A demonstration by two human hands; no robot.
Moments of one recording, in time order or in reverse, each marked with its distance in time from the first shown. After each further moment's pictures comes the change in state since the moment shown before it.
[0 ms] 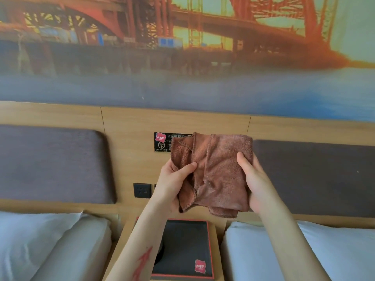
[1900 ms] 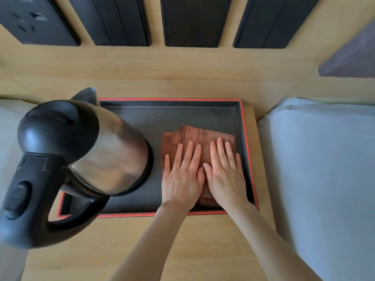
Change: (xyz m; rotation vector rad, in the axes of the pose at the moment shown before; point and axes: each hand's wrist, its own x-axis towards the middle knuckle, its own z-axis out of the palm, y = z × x) left_hand 0.088 -0.481 -0.223 1.629 -0.280 -0.277; right_hand 0.085 0.541 -0.091 -1.545 -0.294 0.147
